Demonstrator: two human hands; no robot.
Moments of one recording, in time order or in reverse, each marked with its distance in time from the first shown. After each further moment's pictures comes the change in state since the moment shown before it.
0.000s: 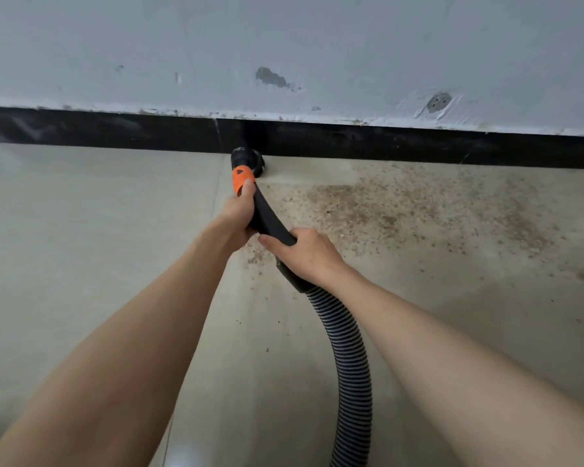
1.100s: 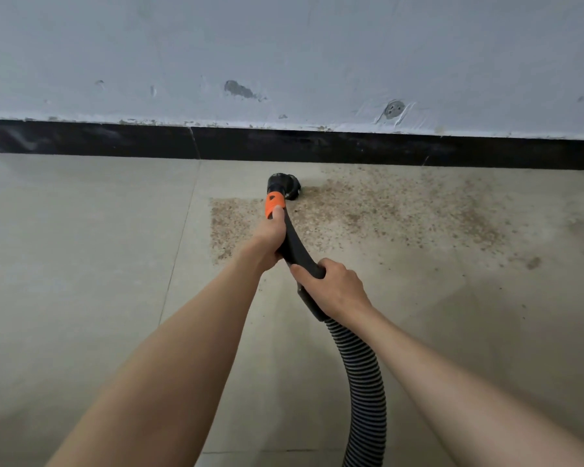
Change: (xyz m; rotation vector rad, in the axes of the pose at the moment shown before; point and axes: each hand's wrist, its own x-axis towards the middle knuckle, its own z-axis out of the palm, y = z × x) left_hand -0.066 -0.040 0.086 0.134 -0.129 -0.111; right_hand -0.075 0.085 -0.039 0.036 0.124 0.109
